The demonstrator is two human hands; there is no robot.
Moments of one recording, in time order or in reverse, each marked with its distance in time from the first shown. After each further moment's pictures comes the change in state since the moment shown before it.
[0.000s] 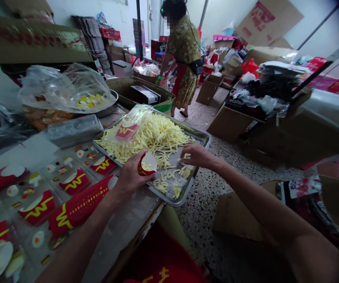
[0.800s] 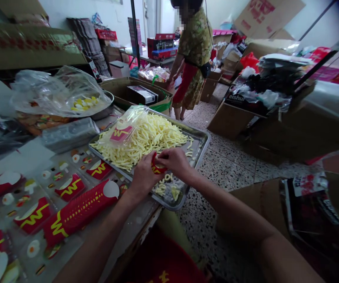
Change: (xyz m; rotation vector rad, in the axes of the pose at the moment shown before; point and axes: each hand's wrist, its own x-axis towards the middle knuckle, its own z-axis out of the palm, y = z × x) left_hand 0.019 0.020 0.052 0.038 0.071 -0.058; right_hand 0.038 -0.079 0.023 0.610 0.318 0.393
